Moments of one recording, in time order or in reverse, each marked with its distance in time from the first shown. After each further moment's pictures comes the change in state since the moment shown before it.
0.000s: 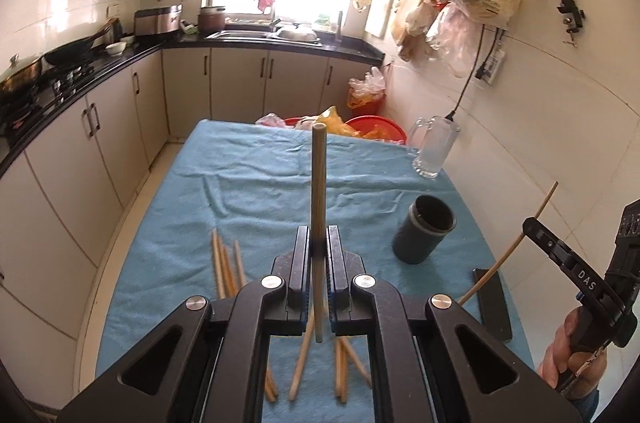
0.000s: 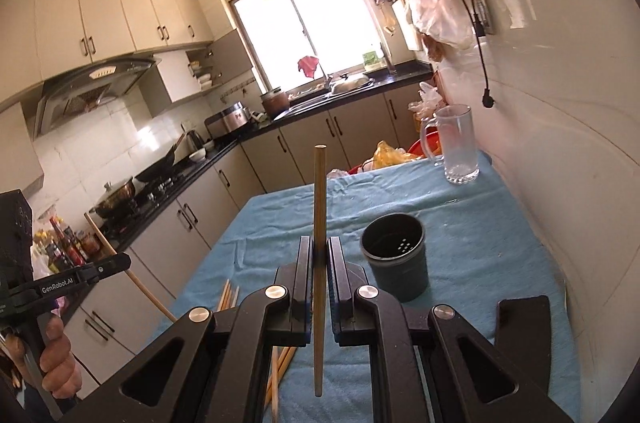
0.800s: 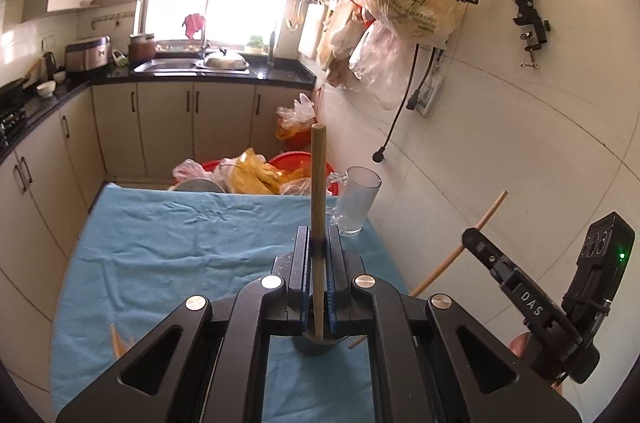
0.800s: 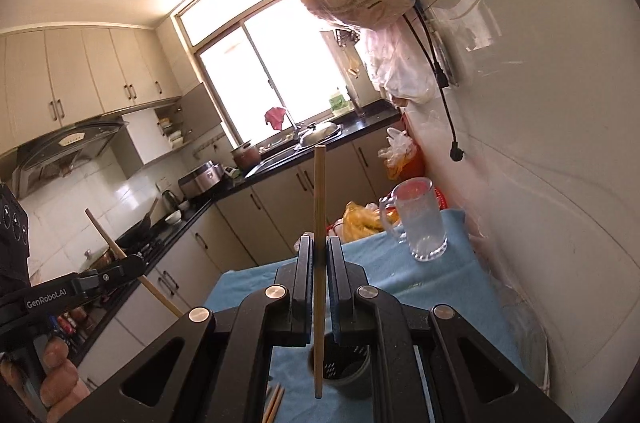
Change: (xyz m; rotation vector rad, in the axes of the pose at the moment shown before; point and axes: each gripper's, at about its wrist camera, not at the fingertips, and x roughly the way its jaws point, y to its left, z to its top) left arm 0.078 -0.132 0.118 0.067 -0.040 -0.191; right arm 0.015 -0.063 0.107 0.093 -0.145 -0.080
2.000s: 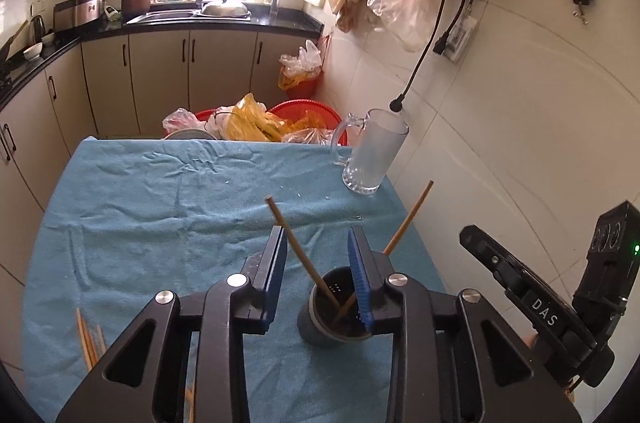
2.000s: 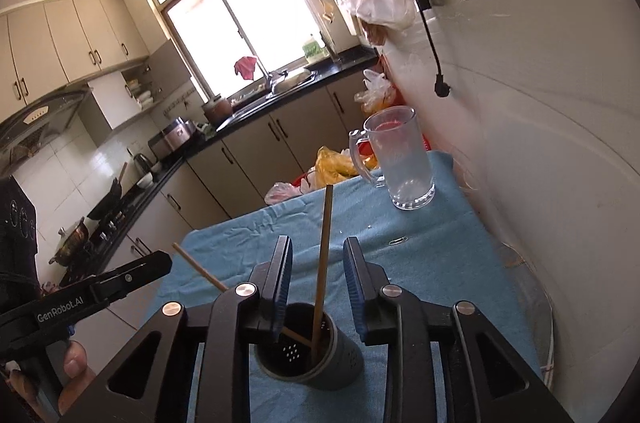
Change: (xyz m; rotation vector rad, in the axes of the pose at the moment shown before) left arm 0.083 0.031 -0.037 -0.034 0.147 0.000; right arm 0.071 -0.033 -0.039 0.039 0.177 -0.069
